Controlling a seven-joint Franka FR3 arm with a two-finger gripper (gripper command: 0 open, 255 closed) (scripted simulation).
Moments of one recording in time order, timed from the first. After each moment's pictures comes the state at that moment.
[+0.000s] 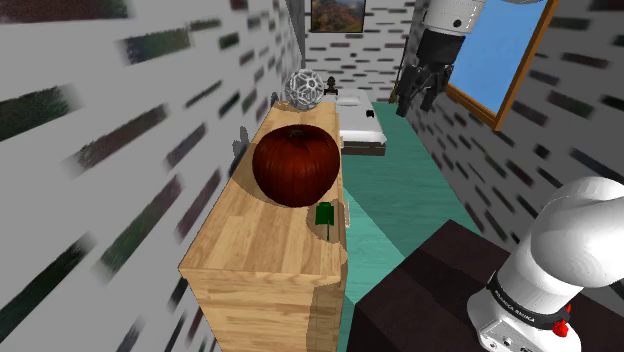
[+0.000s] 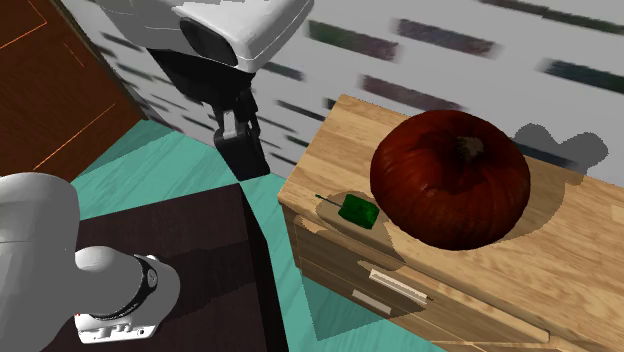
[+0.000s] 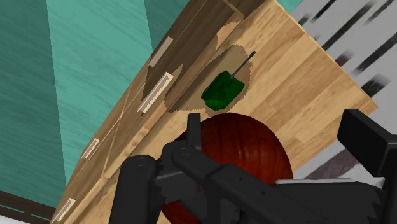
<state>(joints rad) 0.02 -0.78 0.00 -2.37 0.07 1.71 0.06</state>
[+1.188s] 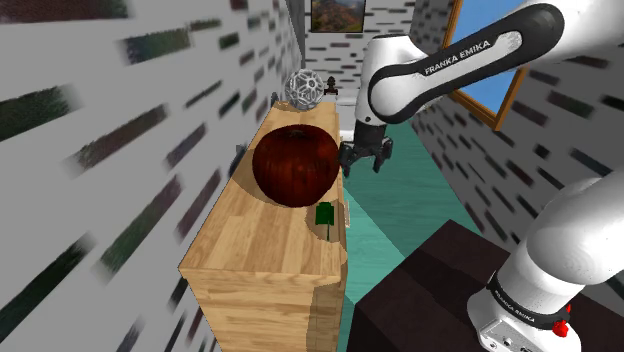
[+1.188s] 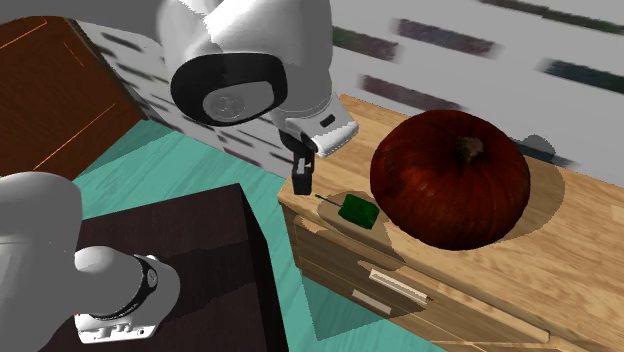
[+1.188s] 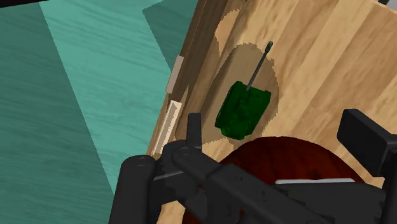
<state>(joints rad) -0.03 -0.38 0.21 -2.54 0.11 2.22 0.46</state>
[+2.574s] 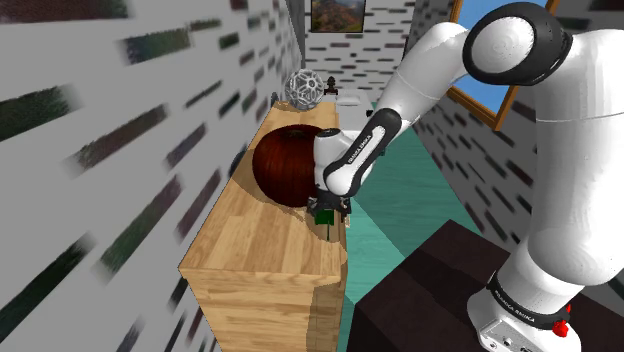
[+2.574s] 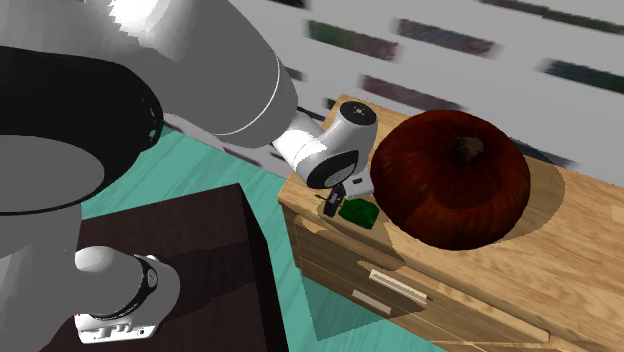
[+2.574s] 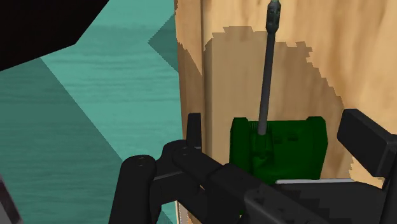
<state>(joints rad) -0.01 0.44 0.20 -2.26 -0.21 2.63 1.10</state>
